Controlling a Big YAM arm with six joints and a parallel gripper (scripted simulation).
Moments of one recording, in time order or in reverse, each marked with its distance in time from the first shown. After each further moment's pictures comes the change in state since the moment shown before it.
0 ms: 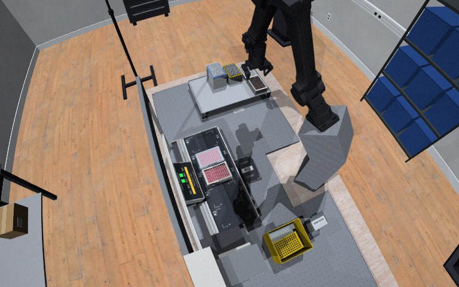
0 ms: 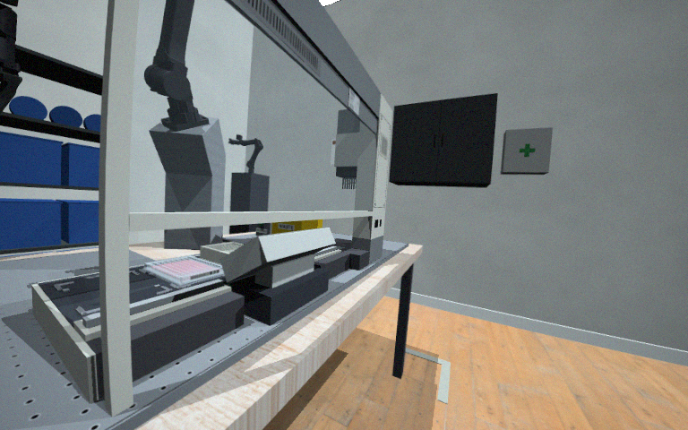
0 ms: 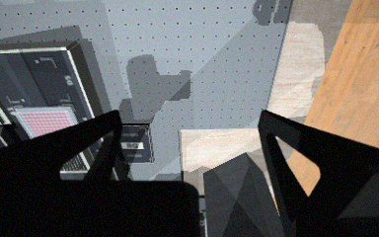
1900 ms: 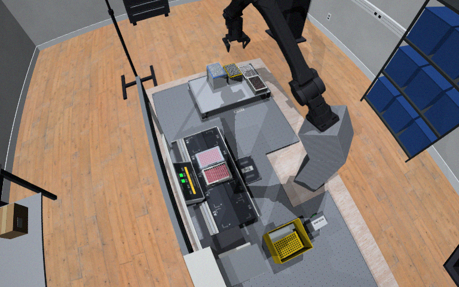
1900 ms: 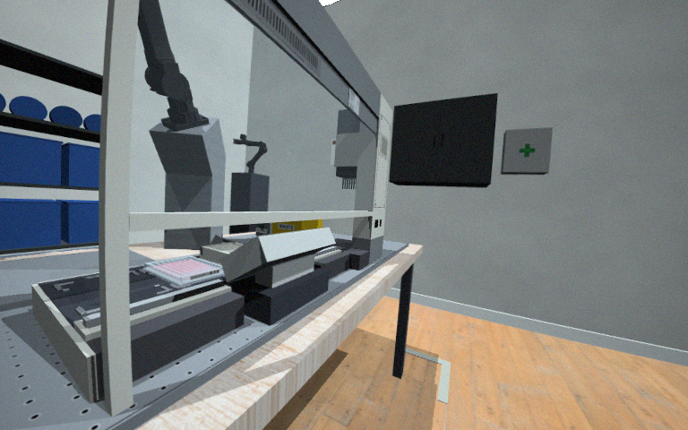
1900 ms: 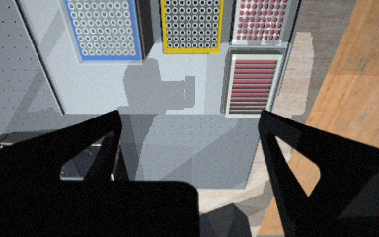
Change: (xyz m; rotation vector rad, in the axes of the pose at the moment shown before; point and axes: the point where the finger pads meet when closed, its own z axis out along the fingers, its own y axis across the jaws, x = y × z) arm -0.243 0.008 -0.004 -0.011 -0.023 -0.033
